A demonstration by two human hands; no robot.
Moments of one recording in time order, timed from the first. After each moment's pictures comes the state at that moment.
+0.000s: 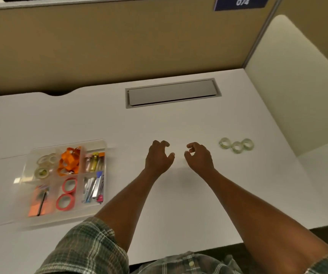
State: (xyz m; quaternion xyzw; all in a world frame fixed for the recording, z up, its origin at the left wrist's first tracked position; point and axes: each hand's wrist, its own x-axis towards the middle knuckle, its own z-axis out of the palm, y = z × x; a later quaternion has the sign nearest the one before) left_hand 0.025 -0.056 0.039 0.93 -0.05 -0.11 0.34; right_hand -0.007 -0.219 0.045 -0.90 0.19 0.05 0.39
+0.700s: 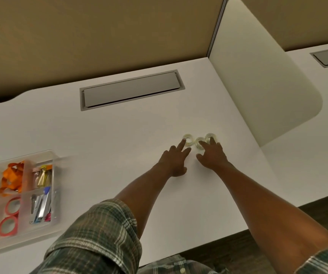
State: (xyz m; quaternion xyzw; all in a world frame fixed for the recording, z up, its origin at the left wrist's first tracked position) left_hand 0.021 -0.247 0.024 0.90 -0.35 -0.25 0.05; right_hand -0.018 -0.422 0.006 -0.94 0.21 0.20 0.19
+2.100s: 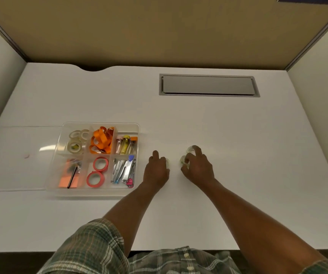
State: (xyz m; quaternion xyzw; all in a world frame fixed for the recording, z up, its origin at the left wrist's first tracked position) left_hand -0.023 0.058 -0.008 0.97 -0.04 -0.13 0.18; right_hand -0.022 -0.112 0.019 -0.97 0.03 0.15 0.19
